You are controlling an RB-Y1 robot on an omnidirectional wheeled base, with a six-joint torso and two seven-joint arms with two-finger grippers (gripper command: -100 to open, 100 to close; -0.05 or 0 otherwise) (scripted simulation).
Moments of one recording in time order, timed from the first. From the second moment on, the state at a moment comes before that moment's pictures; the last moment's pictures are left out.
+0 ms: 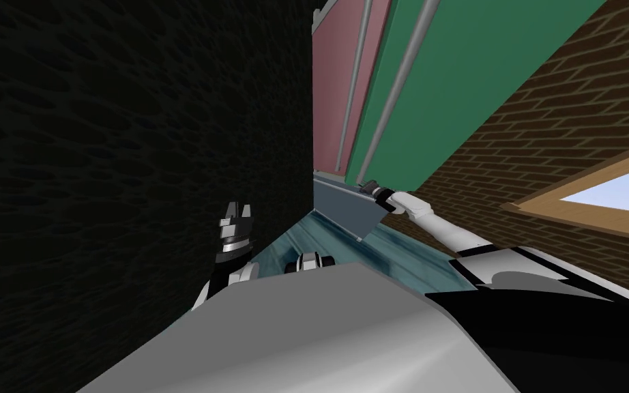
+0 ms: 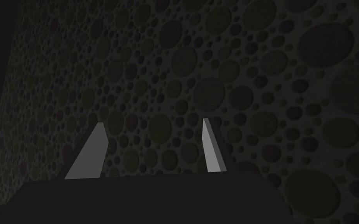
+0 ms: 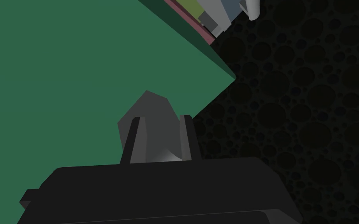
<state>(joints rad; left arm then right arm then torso) 0.53 0.01 -0.01 -2.24 -0.06 -0.54 0.04 -0.14 -1.18 0.07 -1.49 0.88 -0.09 0.26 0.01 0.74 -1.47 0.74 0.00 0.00</state>
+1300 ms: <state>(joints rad) 0.53 0.02 -0.01 -2.24 -0.06 -0.54 0.04 -0.11 -1.15 0.11 -1.76 0.90 -0.17 0.25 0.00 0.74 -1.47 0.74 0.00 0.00</state>
